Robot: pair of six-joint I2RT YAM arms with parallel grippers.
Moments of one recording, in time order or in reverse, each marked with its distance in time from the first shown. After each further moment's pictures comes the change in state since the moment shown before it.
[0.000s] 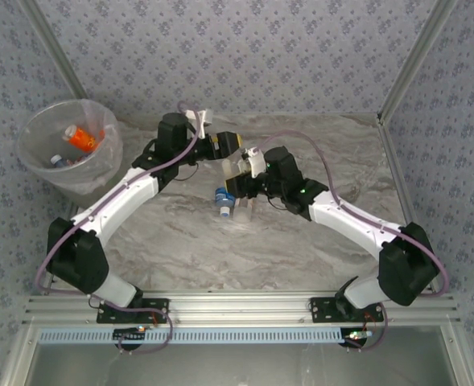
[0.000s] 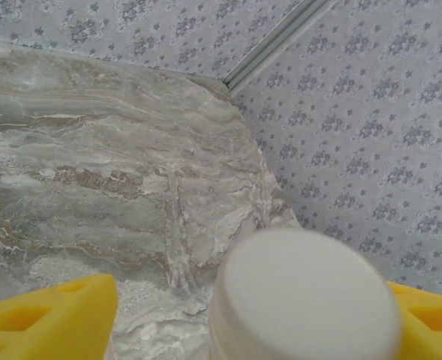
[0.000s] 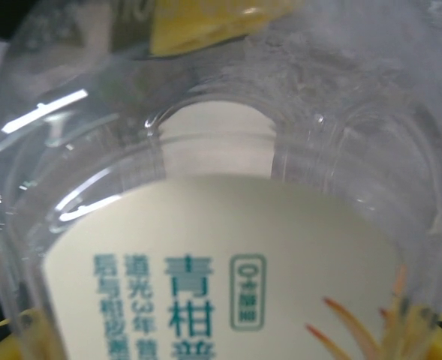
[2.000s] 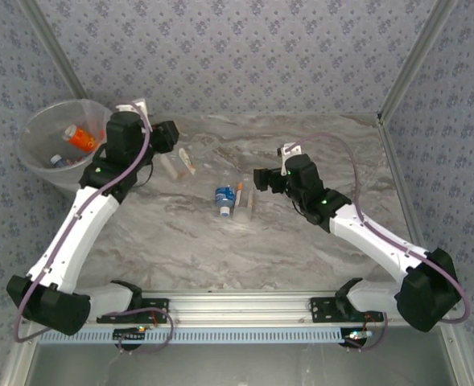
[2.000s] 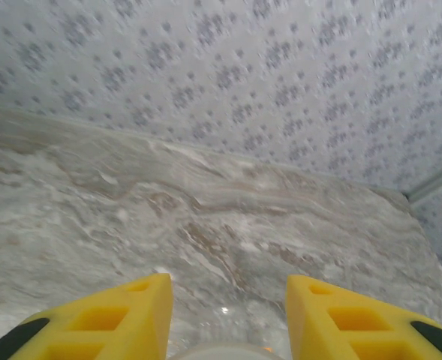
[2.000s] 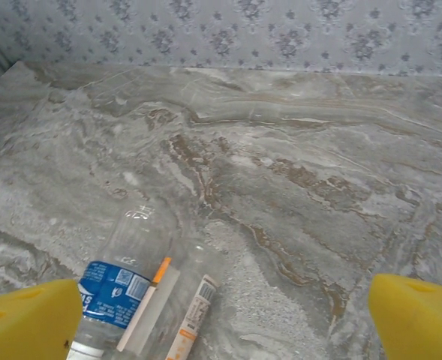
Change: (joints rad) left arm 0.160 -0.309 0.052 -0.350 -0.513 0.136; right arm -0.072 -0.205 -0.144 -0.062 0.532 0.020
